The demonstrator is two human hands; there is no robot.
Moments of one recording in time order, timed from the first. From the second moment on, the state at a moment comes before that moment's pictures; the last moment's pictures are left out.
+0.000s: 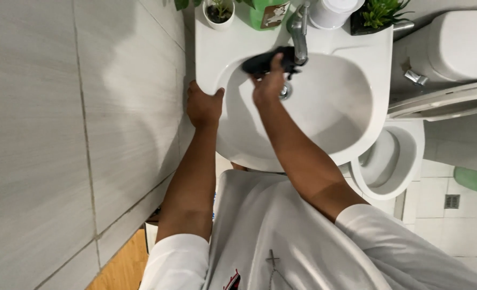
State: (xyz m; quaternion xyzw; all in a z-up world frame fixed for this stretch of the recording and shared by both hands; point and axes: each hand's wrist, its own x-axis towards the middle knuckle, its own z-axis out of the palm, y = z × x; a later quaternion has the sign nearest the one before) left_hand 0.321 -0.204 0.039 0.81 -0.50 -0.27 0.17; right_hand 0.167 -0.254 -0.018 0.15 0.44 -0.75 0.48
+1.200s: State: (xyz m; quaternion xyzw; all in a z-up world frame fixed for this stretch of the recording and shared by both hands) left_hand 0.328 -0.198 0.040 0.79 -0.51 -0.29 0.16; right_hand -0.097 -0.041 0.077 -0.47 0.80 0.12 0.35
